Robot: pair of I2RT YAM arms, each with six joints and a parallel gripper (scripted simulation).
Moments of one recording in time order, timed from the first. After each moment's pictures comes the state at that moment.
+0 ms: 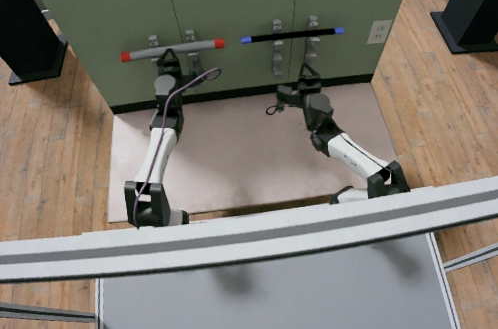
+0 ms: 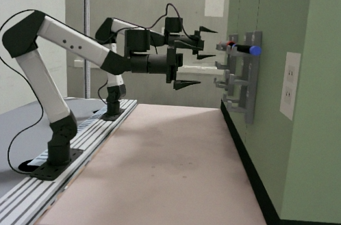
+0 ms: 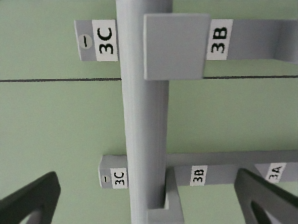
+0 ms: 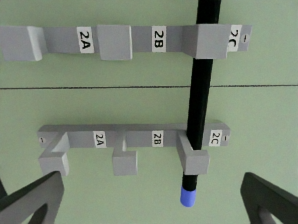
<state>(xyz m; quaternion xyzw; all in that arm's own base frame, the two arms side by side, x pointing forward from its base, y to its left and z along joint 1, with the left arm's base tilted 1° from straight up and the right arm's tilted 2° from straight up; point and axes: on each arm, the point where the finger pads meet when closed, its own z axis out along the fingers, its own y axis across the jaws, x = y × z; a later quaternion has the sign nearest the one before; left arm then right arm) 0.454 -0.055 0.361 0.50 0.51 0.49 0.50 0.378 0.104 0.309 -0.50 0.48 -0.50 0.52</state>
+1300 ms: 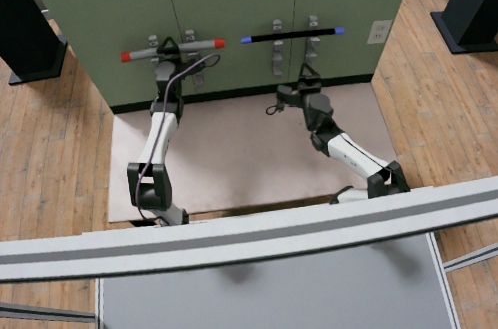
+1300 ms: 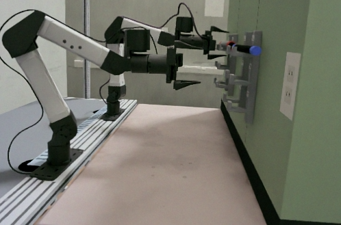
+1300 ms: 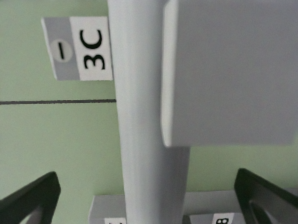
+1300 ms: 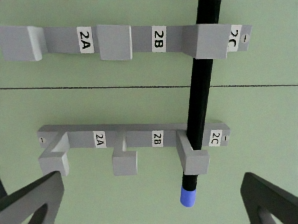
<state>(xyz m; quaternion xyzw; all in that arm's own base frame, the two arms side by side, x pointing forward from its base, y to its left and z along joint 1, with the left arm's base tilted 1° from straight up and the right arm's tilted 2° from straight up) 0.500 -0.056 0.364 0.50 0.51 0.49 0.50 0.378 0.104 0.309 -0.50 0.48 -0.50 0.52</state>
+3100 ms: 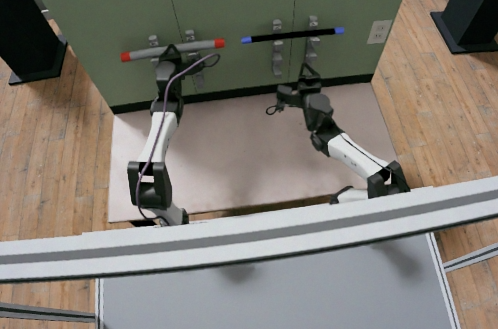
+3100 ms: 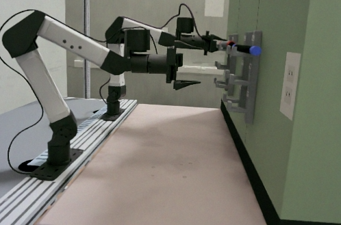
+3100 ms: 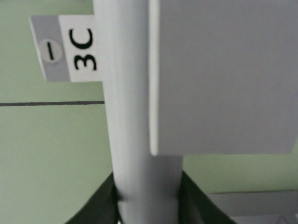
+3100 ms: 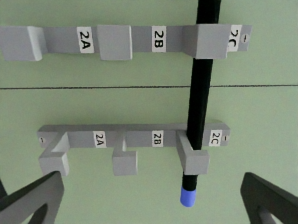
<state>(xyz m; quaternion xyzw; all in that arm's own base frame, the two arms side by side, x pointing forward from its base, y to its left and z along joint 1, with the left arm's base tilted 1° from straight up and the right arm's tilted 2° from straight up) 0.503 -0.055 0.361 0.50 0.51 0.49 0.50 0.378 0.104 0.309 -0.50 0.48 -0.50 0.52</state>
